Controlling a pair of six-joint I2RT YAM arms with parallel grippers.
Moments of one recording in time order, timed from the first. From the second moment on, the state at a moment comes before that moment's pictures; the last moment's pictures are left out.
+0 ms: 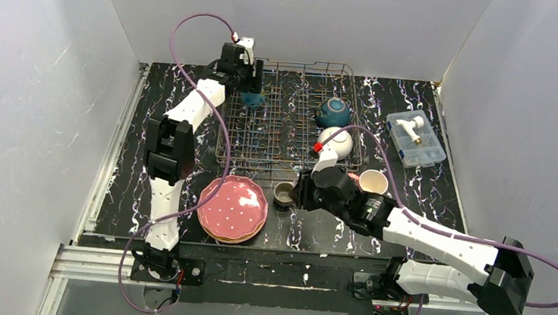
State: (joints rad) left arm -0.28 2.17 1.90 -0.35 0.01 -0.13; right arm 1.08 1.08 0.79 -0.27 0.26 0.61
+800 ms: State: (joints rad) left arm -0.28 2.35 2.08 -0.35 -0.09 -0.02; right arm 1.06 1.11 0.73 -0.20 0.18 0.66
